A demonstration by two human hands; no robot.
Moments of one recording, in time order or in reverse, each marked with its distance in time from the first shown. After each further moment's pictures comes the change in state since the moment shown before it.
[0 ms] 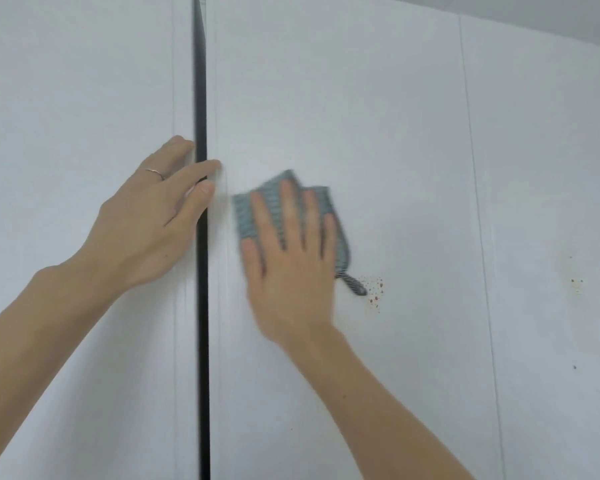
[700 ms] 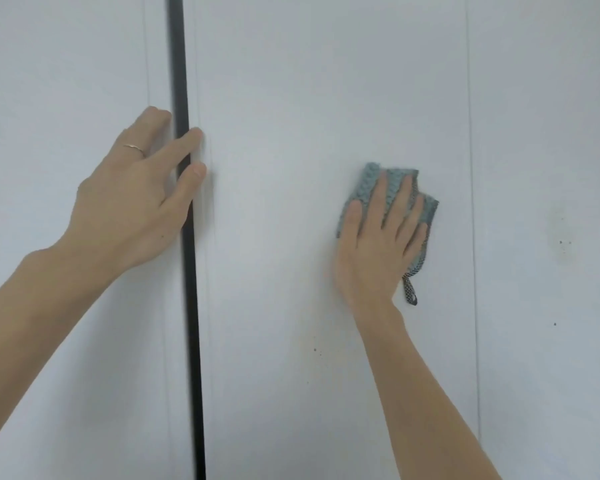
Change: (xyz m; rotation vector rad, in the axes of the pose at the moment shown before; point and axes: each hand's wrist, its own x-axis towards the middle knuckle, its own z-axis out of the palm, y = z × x) left_hand -0.027 0.003 0.019 0.093 0.049 -0.033; right_hand -0.027 0.085 -0.013 -0.002 0.083 0.567
